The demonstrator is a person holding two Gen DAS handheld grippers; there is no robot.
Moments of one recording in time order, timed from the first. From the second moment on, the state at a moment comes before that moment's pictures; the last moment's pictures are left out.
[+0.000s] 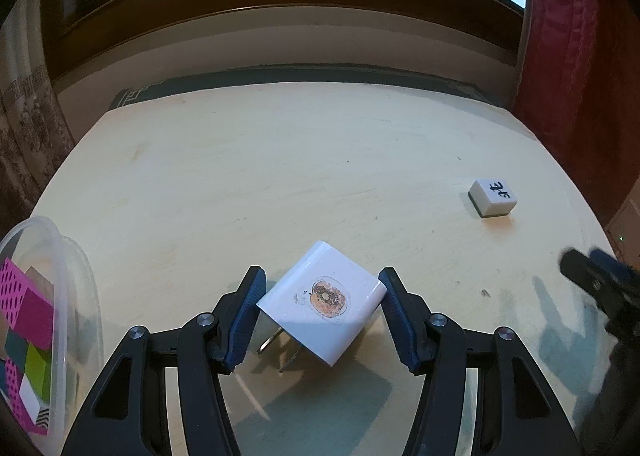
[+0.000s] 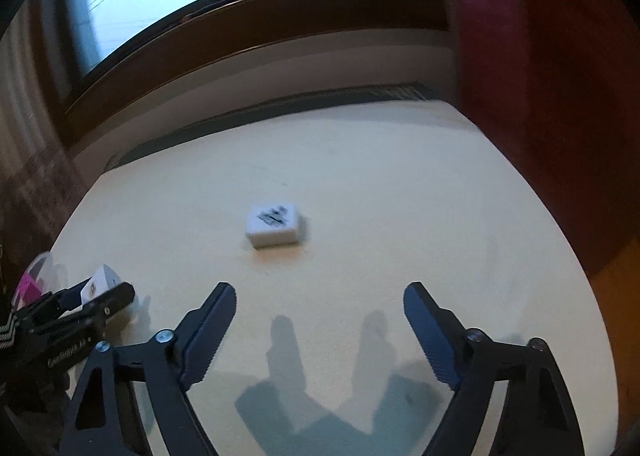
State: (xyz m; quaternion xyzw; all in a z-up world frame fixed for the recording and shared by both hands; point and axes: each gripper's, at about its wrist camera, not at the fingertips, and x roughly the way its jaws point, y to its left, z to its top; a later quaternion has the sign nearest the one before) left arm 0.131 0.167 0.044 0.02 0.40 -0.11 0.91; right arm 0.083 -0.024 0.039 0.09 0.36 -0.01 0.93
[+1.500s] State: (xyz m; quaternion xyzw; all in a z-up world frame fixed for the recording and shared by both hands) left arm 0.123 0.180 0.054 0.00 0.39 -0.11 0.91; right arm 0.097 0.021 0.032 0.07 0.38 0.06 0.92
